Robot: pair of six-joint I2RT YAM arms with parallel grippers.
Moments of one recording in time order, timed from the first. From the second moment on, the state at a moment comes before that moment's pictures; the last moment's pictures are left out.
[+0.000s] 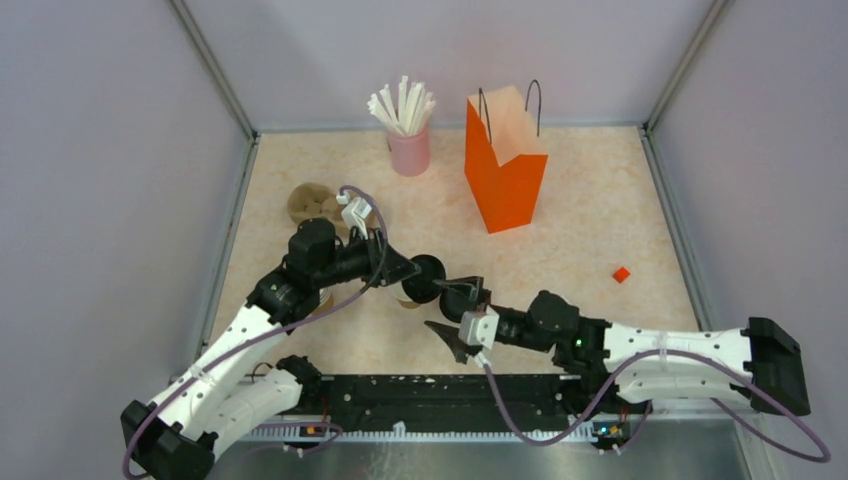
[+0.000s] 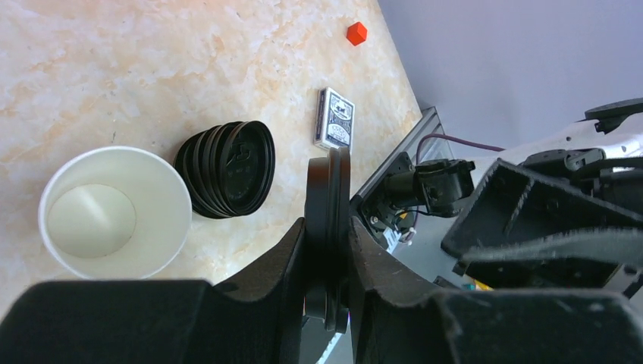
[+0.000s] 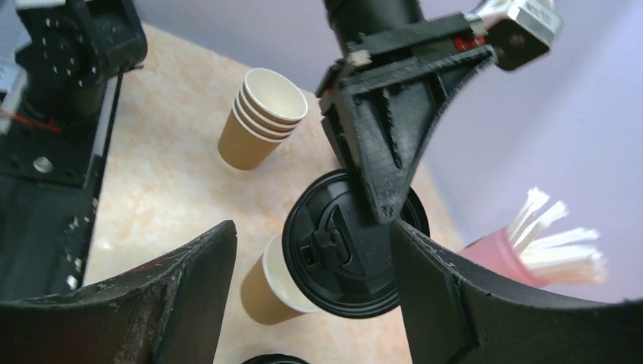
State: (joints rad) left arm -0.55 0.84 0.75 -0.26 0.50 -0.70; right arm 1.29 0.89 0.48 0.48 -0.04 -0.56
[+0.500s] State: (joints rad) left arm -0.55 0.82 0.75 -0.26 0.51 -0.80; right arm 1.48 1.17 0.37 0.86 0.32 -1.12
